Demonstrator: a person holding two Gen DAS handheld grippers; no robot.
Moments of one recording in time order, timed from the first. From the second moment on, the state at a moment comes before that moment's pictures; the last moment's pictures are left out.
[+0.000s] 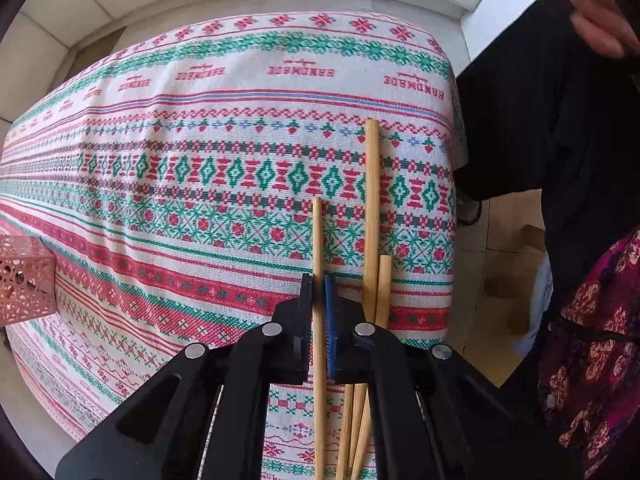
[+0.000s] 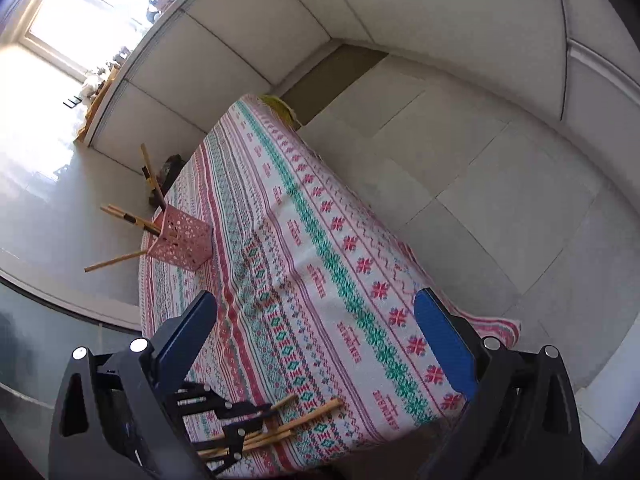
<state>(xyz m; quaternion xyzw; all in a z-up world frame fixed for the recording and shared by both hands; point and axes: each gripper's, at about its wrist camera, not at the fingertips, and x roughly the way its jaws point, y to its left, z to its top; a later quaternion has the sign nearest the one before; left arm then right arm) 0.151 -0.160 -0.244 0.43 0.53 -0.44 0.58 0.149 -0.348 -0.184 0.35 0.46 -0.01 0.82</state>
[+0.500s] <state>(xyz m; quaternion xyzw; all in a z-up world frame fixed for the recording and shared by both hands) 0.202 -0.071 -0.160 0.22 0.43 -0.40 0.78 0.139 -0.259 -0.272 0.39 0.66 -0.05 0.64</state>
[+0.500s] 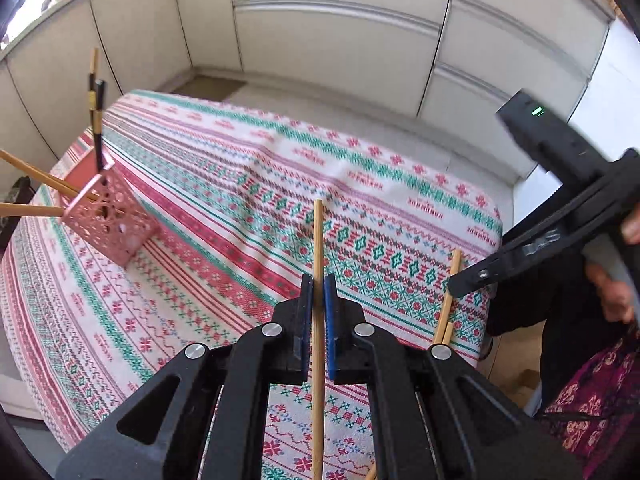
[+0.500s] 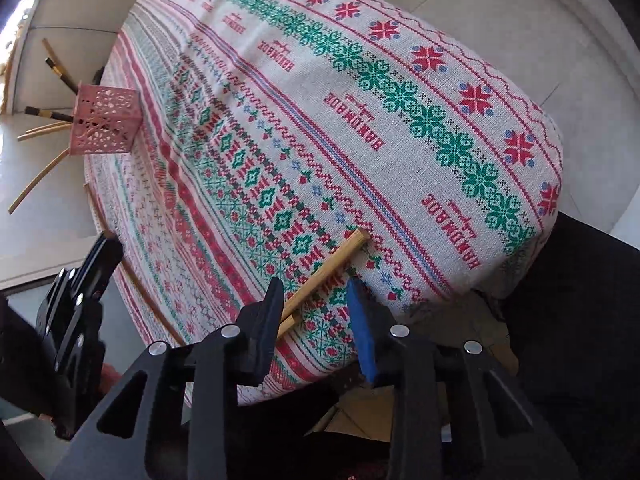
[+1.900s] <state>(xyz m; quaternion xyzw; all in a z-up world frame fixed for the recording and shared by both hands) 0.197 0.016 -0.052 0.00 0.22 -0.32 0.92 0.227 -0.216 -0.143 0.26 0.40 0.04 0.88</state>
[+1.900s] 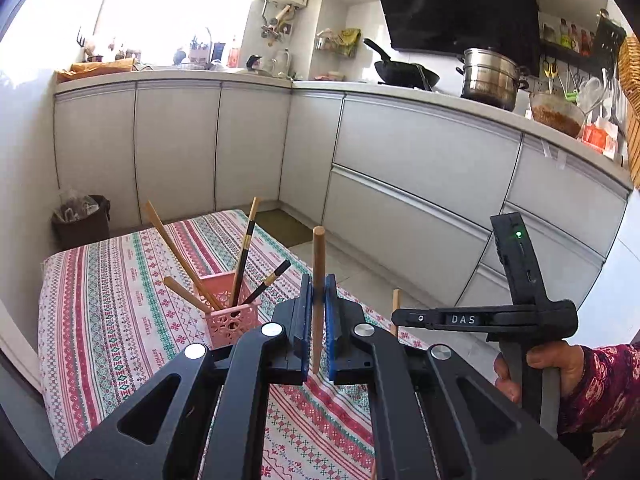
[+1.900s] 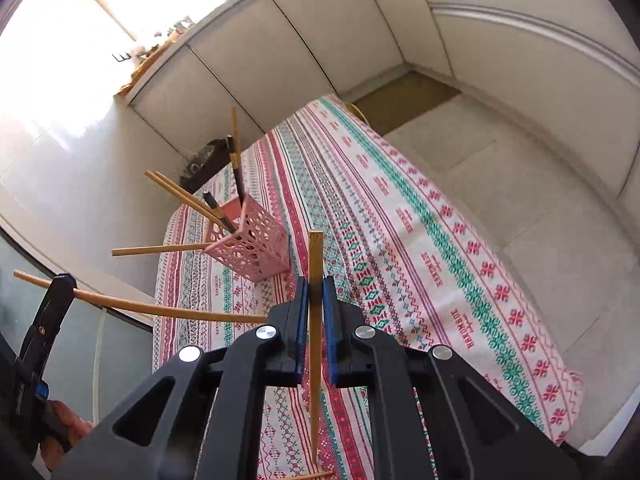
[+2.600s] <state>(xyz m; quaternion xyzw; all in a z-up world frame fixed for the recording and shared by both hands) 0.197 0.029 0.031 -0.04 0.13 -0.24 0.96 0.201 -0.221 0.021 0.20 0.24 0.12 0.94</state>
